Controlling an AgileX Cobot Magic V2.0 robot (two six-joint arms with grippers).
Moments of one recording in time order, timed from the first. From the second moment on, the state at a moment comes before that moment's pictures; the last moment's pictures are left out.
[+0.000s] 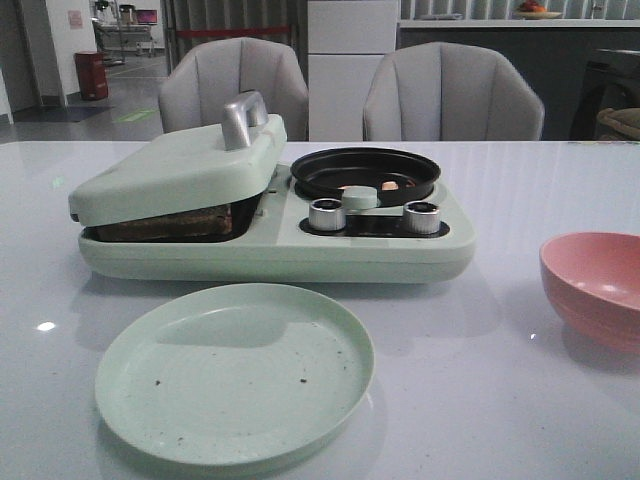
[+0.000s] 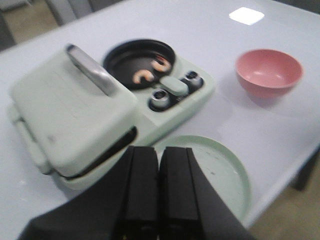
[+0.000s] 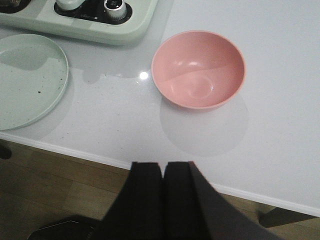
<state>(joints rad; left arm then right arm) -0.44 0.60 -0.70 -0.39 0.59 0.52 0.14 0.44 -0.73 0.05 1.07 0.02</state>
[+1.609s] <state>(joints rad) -0.05 0.00 0.00 0.07 0.06 -0.07 0.14 0.44 -0.73 0.05 1.07 0.02</state>
